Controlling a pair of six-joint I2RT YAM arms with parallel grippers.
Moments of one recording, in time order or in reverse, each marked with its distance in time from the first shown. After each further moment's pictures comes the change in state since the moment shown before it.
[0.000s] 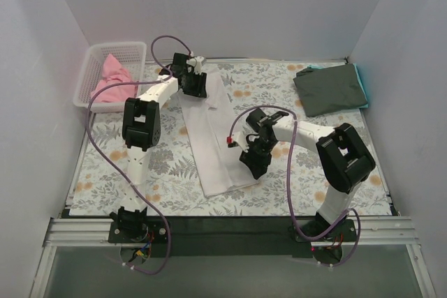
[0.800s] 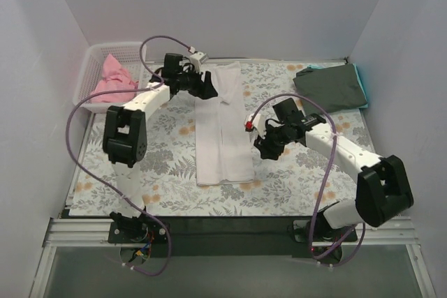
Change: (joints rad) left arm -0.043 -0.182 -0.220 0.277 0.327 -0.013; right arm -0.182 -0.297 -0.096 0.174 0.021 -0.055
